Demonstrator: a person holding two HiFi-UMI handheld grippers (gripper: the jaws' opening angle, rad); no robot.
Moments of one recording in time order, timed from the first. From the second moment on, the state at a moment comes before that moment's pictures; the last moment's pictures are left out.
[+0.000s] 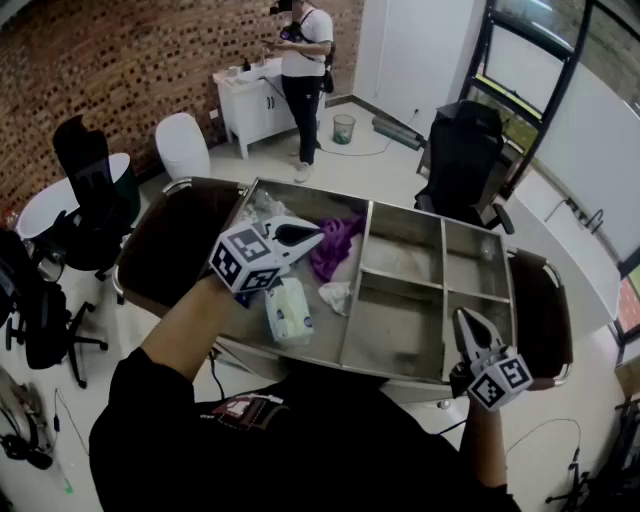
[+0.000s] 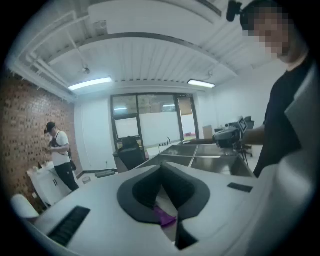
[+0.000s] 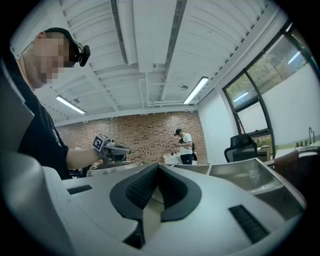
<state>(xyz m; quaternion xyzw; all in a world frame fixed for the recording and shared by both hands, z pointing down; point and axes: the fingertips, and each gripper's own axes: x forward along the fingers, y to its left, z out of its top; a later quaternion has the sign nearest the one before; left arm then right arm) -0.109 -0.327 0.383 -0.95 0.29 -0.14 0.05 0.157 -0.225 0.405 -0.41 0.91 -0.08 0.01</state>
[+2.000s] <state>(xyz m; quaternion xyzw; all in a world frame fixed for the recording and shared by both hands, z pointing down) -0.066 -0.419 0.569 -0.83 0.05 -0.56 0.05 0.224 -0.182 0.410 -0.47 0.88 -0.08 0.03</state>
